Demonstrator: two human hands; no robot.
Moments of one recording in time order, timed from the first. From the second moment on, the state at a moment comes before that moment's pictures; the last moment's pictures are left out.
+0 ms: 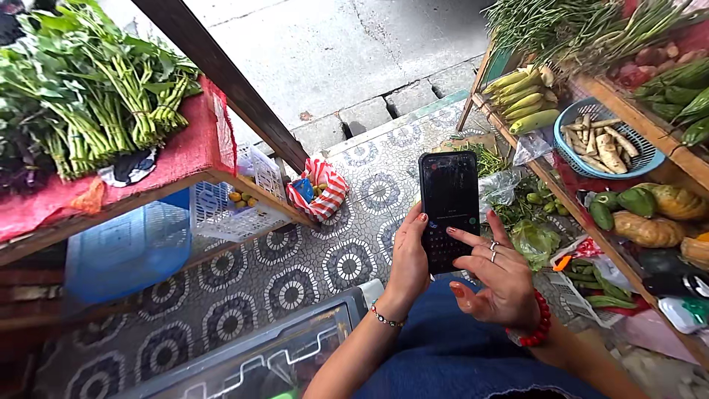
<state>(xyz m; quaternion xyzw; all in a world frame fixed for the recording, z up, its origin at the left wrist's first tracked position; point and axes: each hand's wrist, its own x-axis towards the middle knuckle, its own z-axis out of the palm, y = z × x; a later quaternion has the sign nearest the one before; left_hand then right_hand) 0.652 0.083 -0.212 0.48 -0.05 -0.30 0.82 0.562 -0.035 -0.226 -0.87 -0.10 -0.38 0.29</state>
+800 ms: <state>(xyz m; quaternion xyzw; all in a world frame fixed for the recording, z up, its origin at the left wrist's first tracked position) 0.660 0.086 -0.210 0.49 0.00 -0.28 0.83 0.539 -0.045 -0.231 -0.86 -0.10 -0.39 0.31</state>
